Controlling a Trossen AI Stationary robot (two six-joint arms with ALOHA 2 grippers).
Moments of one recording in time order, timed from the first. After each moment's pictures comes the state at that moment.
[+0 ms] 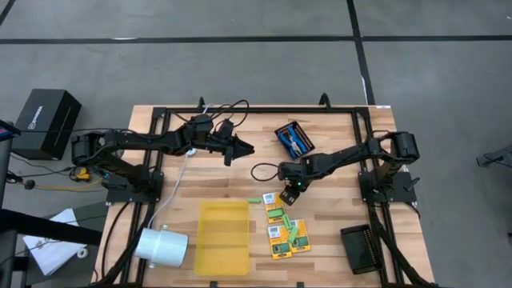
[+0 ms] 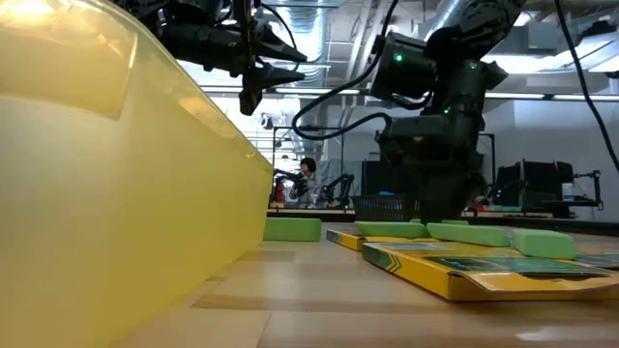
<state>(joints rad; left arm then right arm) 0.30 1.36 0.75 0.40 0.35 -0.56 0.02 1.75 0.91 -0.46 -0.13 0.71</state>
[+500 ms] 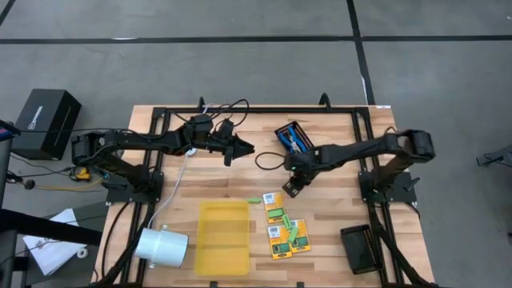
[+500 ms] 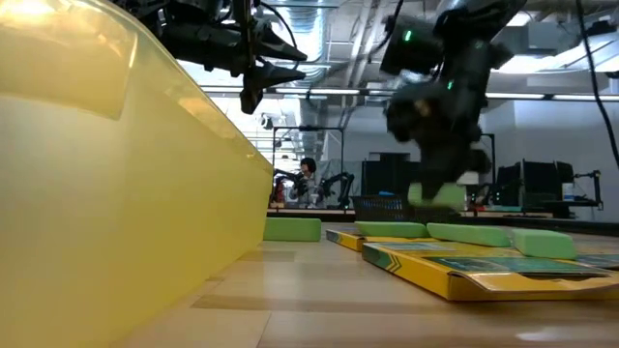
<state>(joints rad) 0.30 1.36 0.75 0.41 0.35 -0.53 -0.04 1.56 0.91 -0.54 -0.16 0.73</state>
